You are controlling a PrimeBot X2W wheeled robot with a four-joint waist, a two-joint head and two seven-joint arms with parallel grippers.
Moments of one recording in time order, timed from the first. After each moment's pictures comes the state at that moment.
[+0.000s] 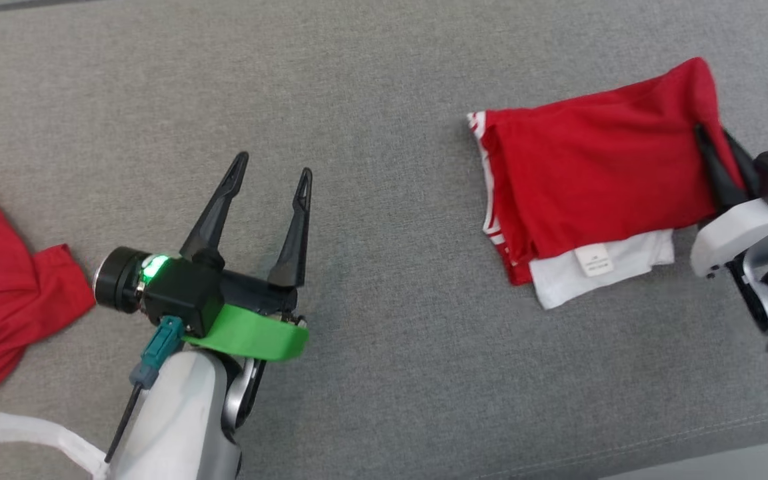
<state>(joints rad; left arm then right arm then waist) -0.32 0.05 -0.25 0.10 -0.13 -0.12 -0.26 -0.57 -0.41 0.17 0.60 0.14 0.13 -0.26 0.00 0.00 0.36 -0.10</state>
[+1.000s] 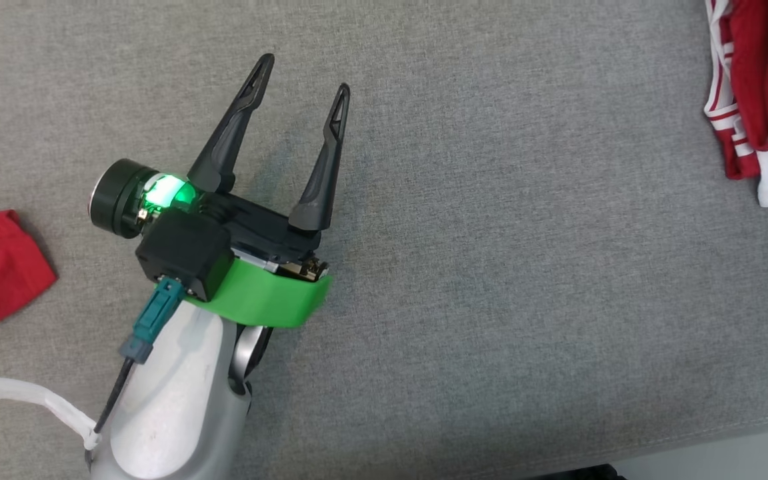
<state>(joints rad) -0.48 0.06 -0.33 -0.01 -0.13 -0.13 -0.26 -0.84 -0.62 -0.08 0.79 0.03 0.13 -0.26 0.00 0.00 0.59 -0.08</state>
